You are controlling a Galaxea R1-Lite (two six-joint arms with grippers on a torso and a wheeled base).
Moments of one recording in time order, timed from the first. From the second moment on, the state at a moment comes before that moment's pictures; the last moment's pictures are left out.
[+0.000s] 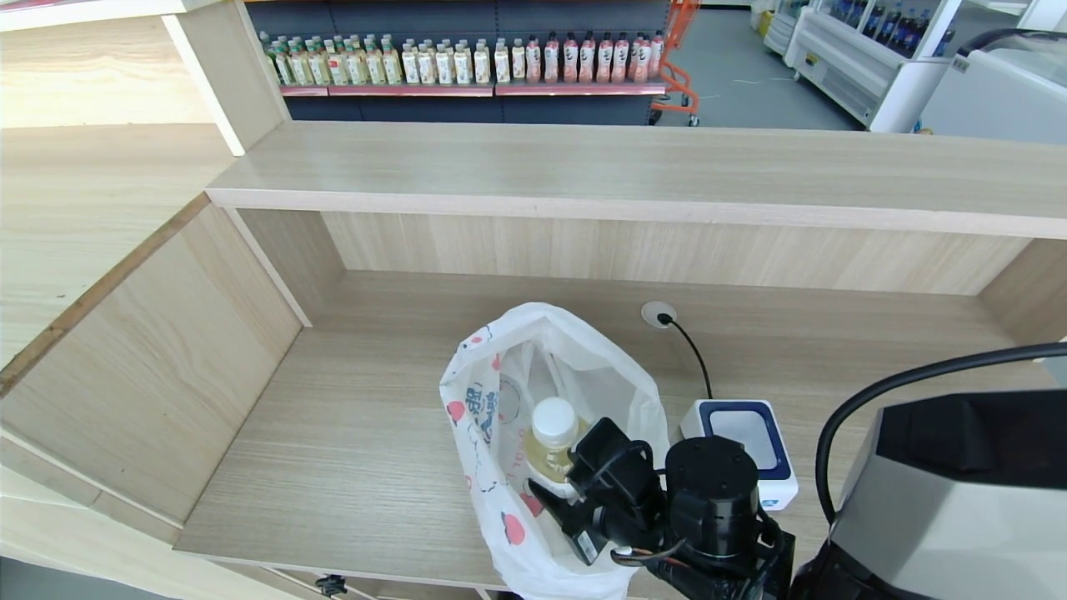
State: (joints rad) left arm 0.00 0.00 0.00 0.00 -0.04 0.01; right arm 0.86 2.16 -0.54 -1.44 -0.11 -0.26
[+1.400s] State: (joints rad) left arm 0.00 0.00 0.00 0.00 -0.04 0.01; right arm 0.81 1.49 -0.49 -0.84 -0.15 -0.28
